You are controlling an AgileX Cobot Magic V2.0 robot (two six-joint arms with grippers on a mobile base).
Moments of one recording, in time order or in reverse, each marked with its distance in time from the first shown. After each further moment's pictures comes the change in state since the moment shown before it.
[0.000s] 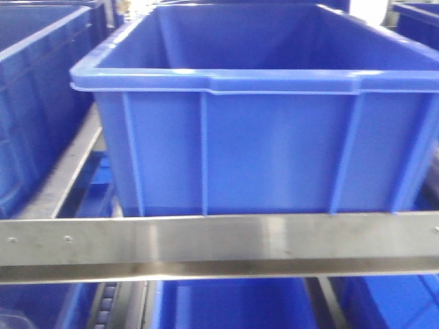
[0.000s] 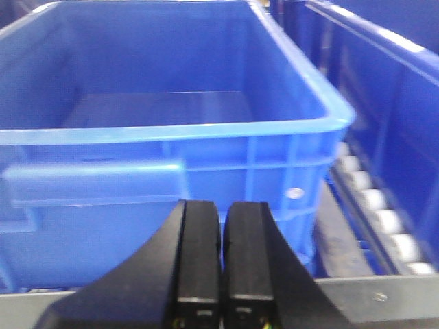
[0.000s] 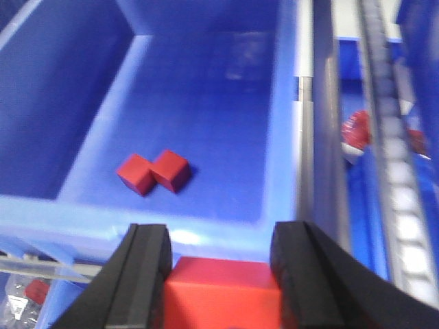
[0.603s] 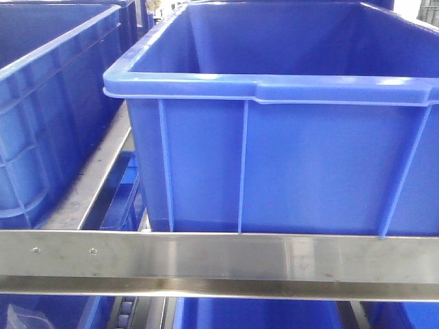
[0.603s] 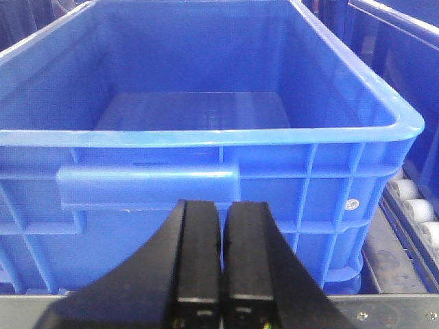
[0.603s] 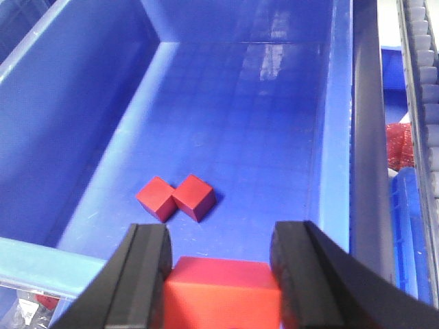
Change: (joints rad) left arm 0.000 0.000 0.000 0.000 0.000 0.000; right arm 0.000 0.000 0.000 0.000 0.000 0.000
